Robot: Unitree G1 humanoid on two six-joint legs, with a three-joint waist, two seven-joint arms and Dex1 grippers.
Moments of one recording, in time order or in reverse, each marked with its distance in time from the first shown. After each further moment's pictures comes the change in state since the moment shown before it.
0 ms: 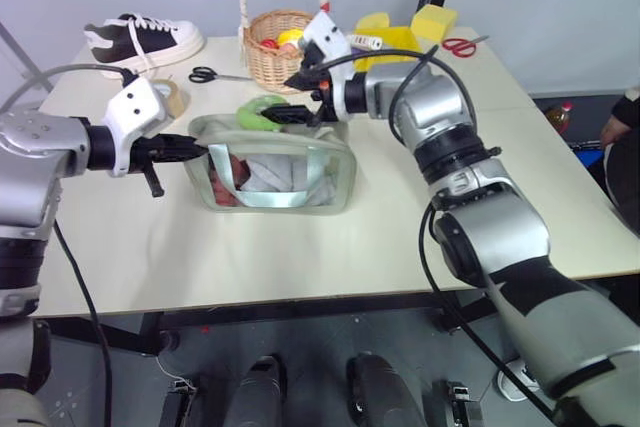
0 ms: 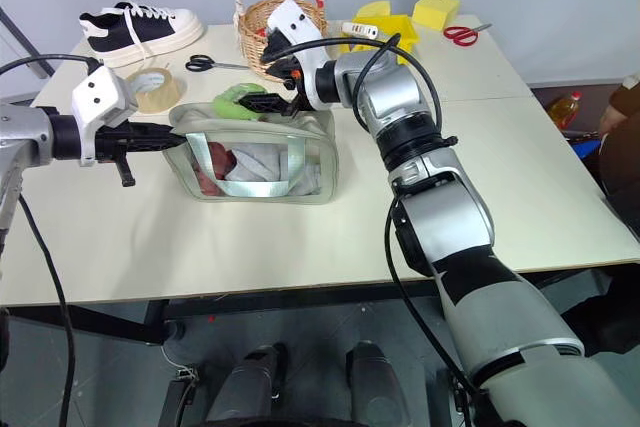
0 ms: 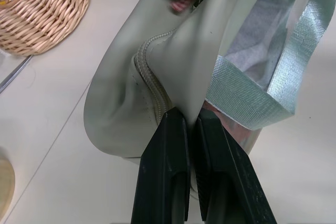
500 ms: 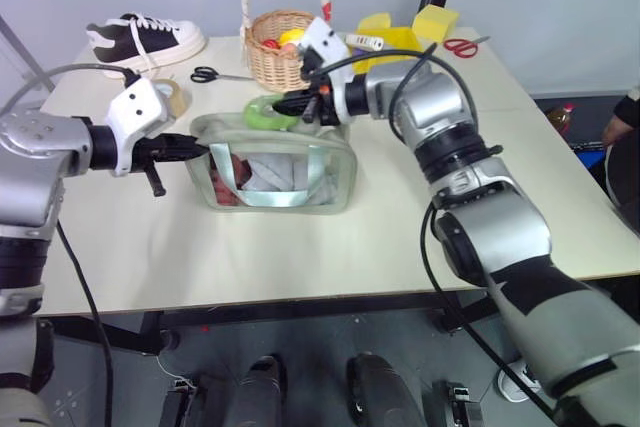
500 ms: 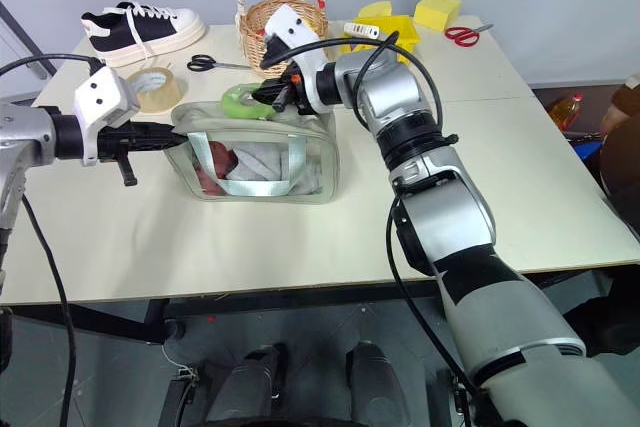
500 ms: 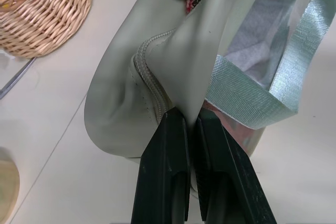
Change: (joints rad) left arm -0.005 -0.013 -0.001 0.012 0.014 -0.026 -0.001; right arm 0.008 -0.038 0.002 -0.044 -0.020 0.049 0.052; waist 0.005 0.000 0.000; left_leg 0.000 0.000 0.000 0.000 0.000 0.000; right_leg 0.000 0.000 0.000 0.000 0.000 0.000
